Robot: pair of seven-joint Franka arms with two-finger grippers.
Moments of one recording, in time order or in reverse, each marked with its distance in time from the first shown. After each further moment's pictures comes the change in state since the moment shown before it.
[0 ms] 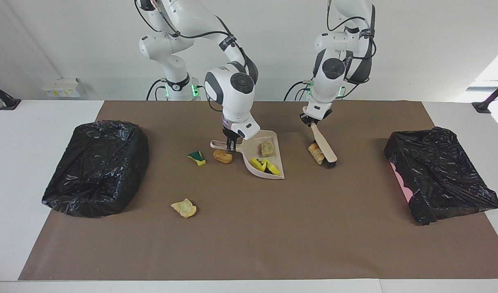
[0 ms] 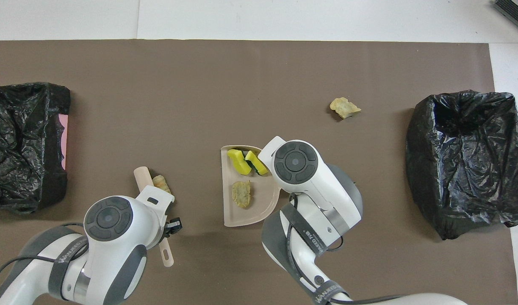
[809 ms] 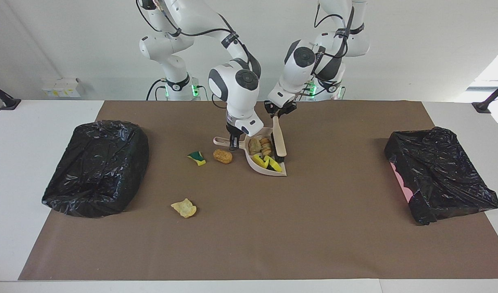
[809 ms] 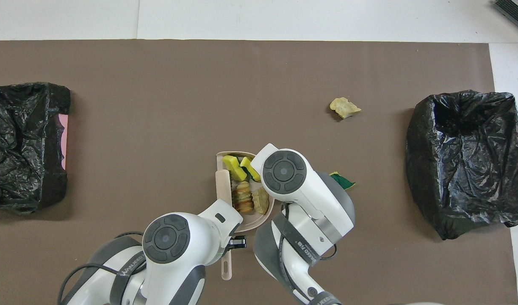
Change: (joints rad) left arm -0.013 0.043 -0.205 0.114 -0.242 0.046 0.081; right arm 0.022 -0.013 0.001 -0.006 0.000 -0.033 0.047
